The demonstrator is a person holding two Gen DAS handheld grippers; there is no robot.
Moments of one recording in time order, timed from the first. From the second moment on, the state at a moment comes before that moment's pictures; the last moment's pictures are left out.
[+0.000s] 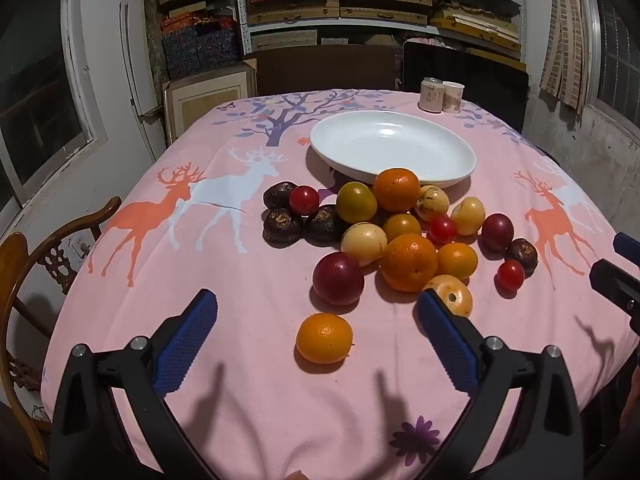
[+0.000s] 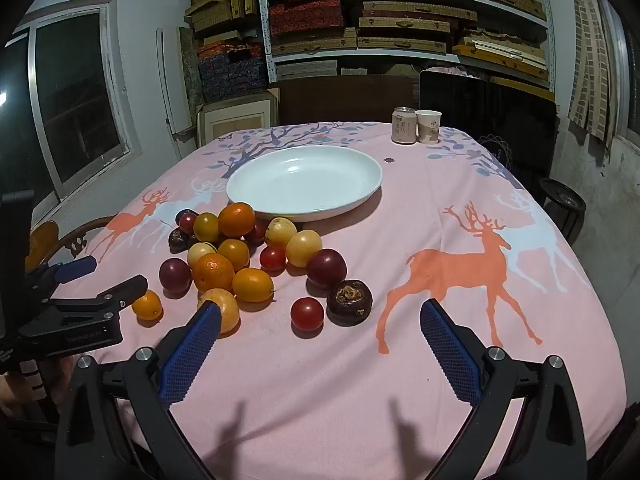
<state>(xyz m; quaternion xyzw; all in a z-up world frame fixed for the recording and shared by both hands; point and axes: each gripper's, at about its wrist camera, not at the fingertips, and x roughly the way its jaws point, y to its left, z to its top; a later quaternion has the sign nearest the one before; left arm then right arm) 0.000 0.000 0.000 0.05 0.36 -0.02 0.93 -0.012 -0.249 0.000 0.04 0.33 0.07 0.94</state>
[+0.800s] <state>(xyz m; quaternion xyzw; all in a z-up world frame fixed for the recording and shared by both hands) 0.002 -0.002 -0.003 0.05 0.36 -0.02 0.93 -0.013 -0.249 -0.001 0.04 0.33 0.07 0.94</state>
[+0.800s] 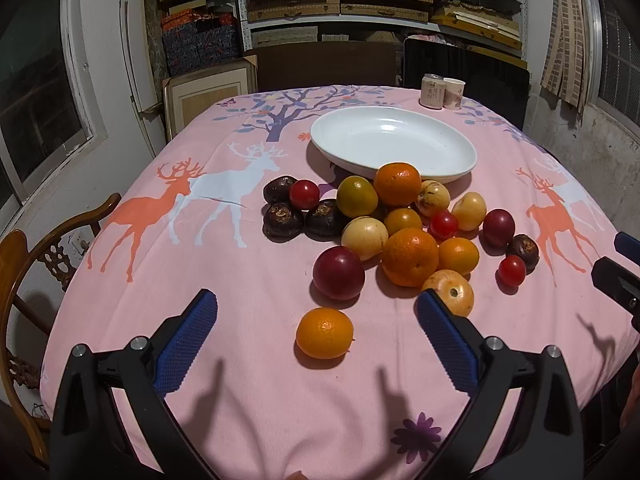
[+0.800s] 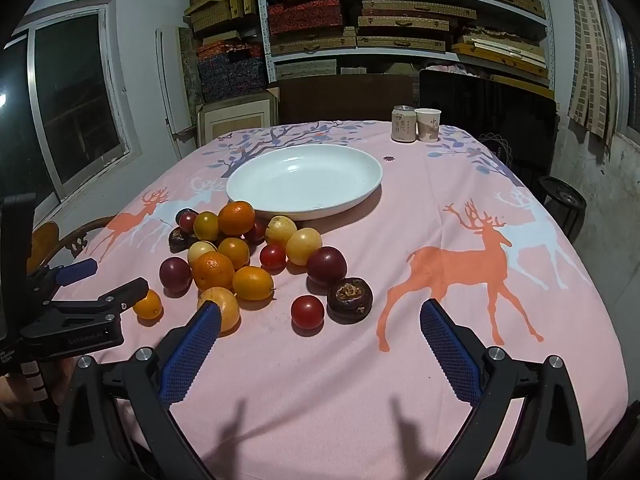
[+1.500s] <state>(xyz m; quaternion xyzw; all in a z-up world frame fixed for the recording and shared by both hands) 0.001 -0.001 -0.005 0.05 0.37 -0.02 0.93 -0.012 -0.249 0.000 0.04 0.33 0.08 0.94</state>
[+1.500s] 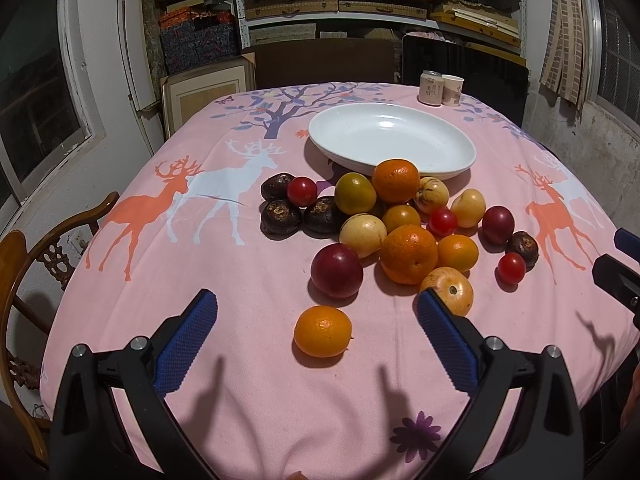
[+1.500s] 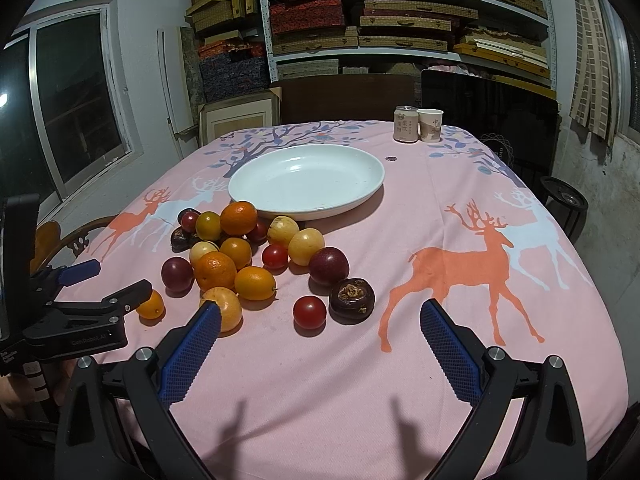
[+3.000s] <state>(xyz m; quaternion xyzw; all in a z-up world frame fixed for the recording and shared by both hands) 0.000 -0.001 -0.007 0.05 0.37 -0.02 0.93 -0.013 -0.247 -0.002 0.04 0.33 0.08 0.94</state>
